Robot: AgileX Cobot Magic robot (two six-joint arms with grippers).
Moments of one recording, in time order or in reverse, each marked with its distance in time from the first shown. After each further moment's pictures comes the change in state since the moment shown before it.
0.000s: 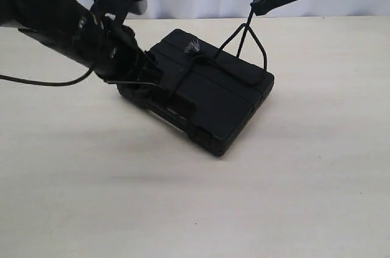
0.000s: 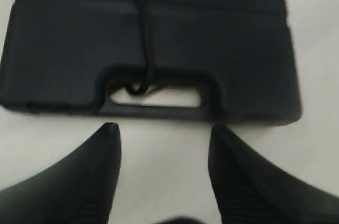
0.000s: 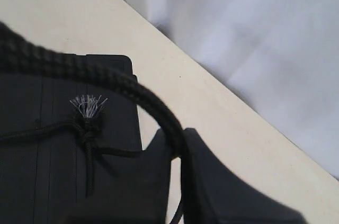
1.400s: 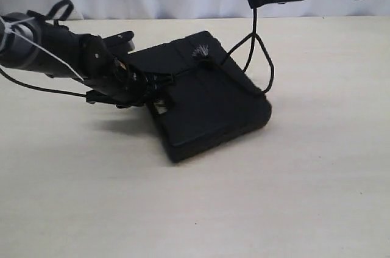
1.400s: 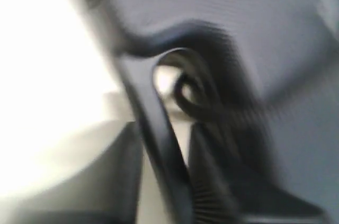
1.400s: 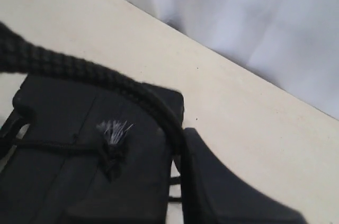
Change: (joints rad) left arm 0.082 0.369 -0.017 -0.075 -0.295 -0.453; right arm 0.000 -0.008 0.000 -0.018 0.042 0.225
